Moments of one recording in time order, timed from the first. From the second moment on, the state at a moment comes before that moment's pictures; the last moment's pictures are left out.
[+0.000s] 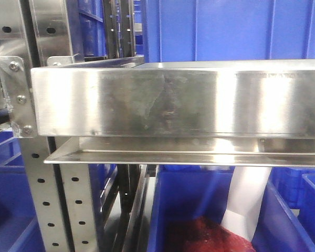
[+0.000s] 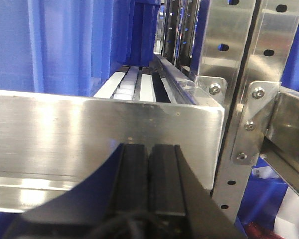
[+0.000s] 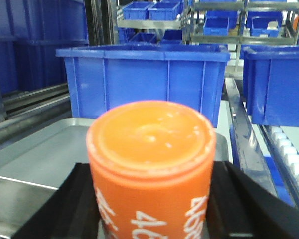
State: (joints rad) left arm -0.09 -0.01 0.03 0.00 0.05 -0.08; right arm 0.20 0.04 -0.52 -0.02 0.57 0.09
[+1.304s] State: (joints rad) left arm -0.09 -0.01 0.03 0.00 0.05 -0.08; right arm 0.20 0.04 -0.51 -0.02 0.57 0.09
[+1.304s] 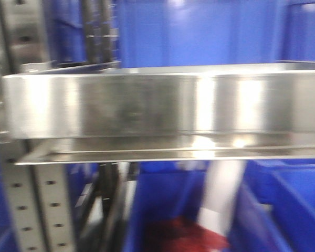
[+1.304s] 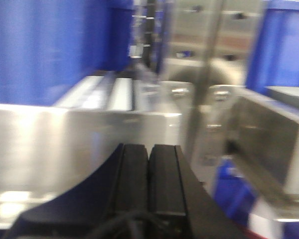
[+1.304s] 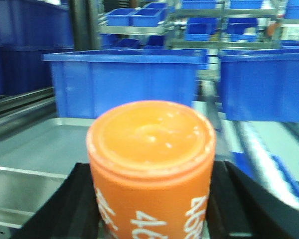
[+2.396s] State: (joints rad) left arm -0.09 -0.01 0.03 0.00 0.05 -0.08; right arm 0.20 0.04 -0.51 -0.02 0.57 0.09
